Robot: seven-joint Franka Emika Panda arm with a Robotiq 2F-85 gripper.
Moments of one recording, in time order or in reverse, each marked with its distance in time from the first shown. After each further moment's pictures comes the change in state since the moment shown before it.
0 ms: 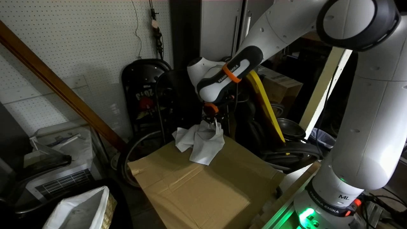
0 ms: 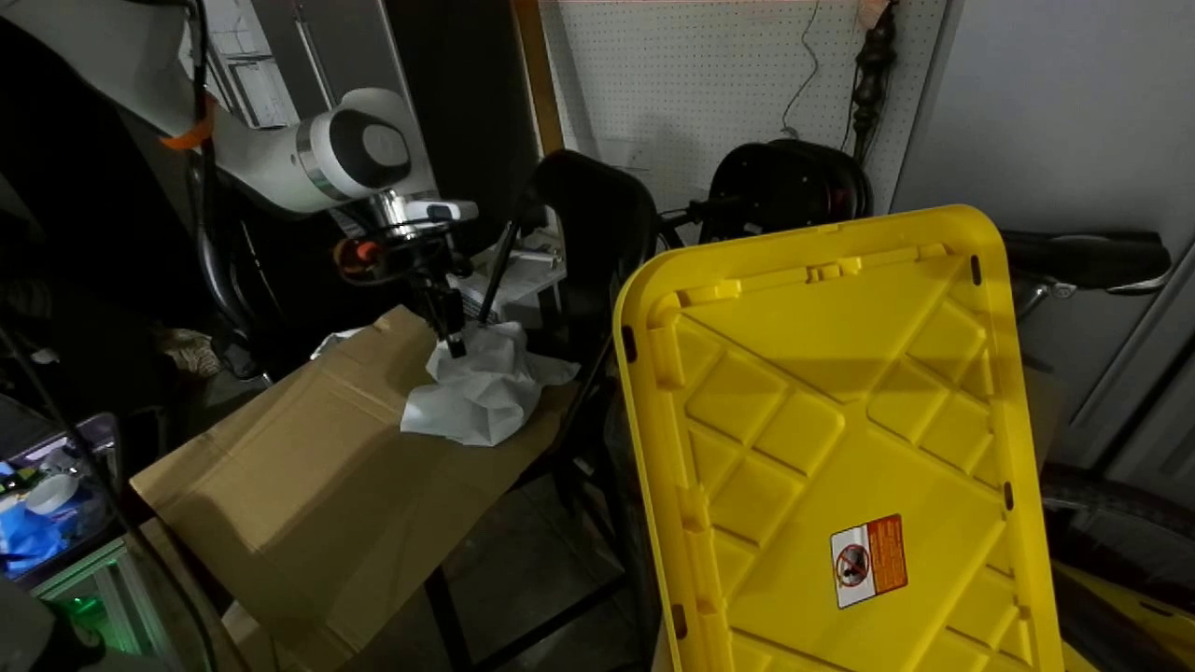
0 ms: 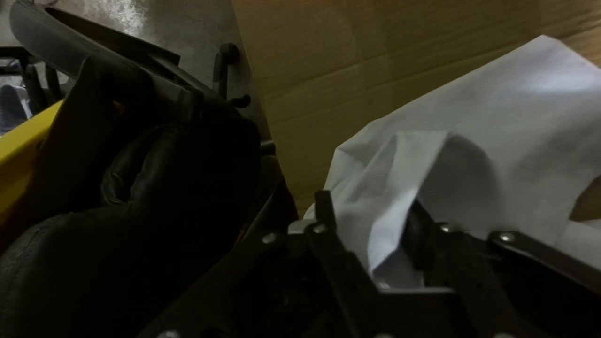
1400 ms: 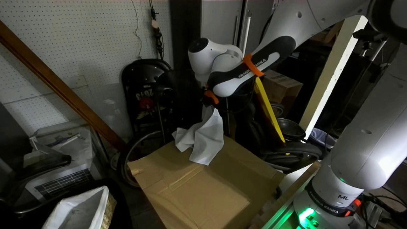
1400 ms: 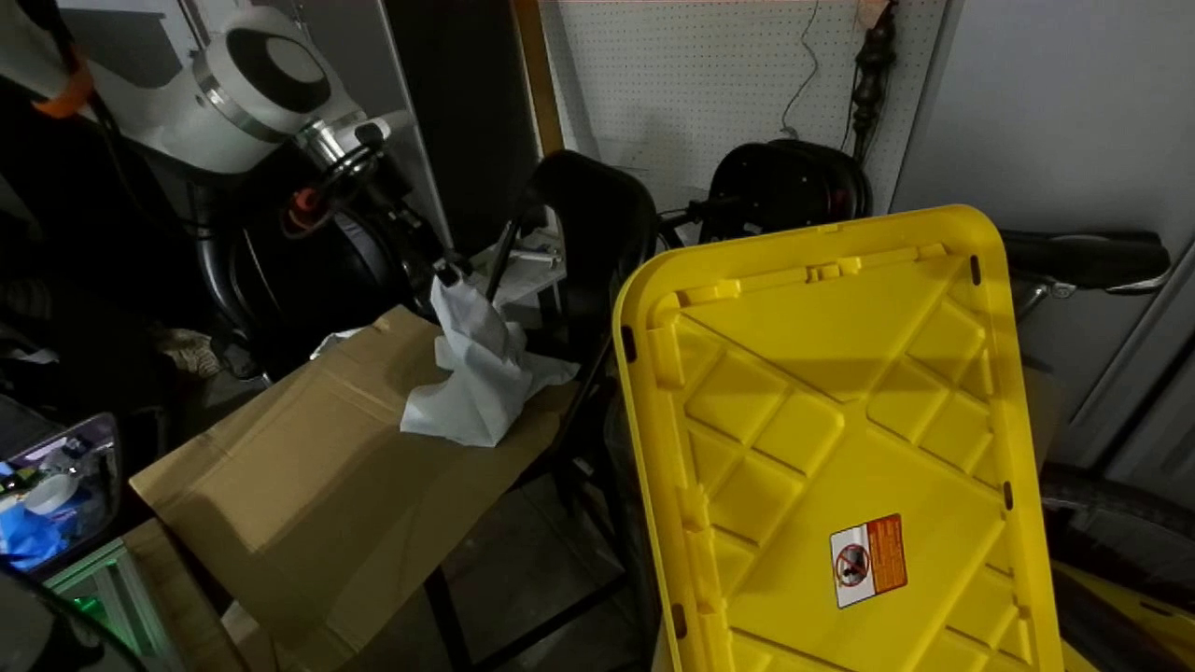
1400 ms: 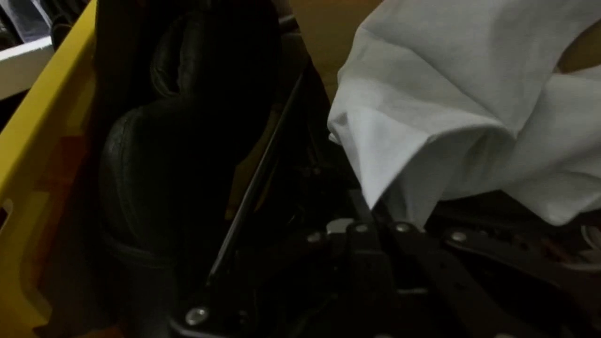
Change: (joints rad) arm -0.024 -0.231 0.083 -0.111 -0.256 0.099 0.265
